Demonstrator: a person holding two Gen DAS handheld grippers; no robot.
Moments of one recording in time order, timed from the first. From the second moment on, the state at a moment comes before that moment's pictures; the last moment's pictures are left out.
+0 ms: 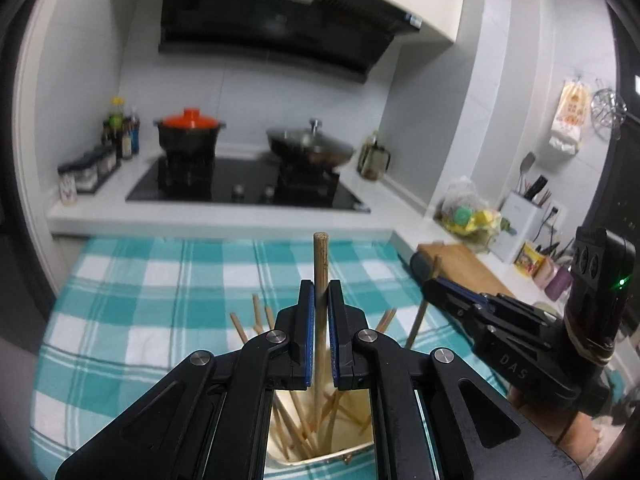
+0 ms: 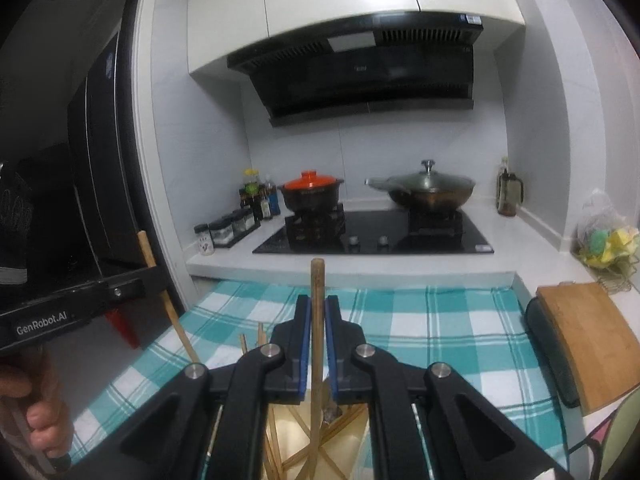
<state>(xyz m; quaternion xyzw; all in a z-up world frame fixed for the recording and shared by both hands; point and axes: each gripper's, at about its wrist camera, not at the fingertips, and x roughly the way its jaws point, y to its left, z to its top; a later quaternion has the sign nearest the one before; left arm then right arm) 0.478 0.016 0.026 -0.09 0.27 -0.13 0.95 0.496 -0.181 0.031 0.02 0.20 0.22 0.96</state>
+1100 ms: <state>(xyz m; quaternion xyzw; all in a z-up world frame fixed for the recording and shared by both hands) 0.272 0.003 0.001 0.00 0.25 0.03 0.97 0.334 -0.206 0.004 0.01 0.23 0.16 0.96</state>
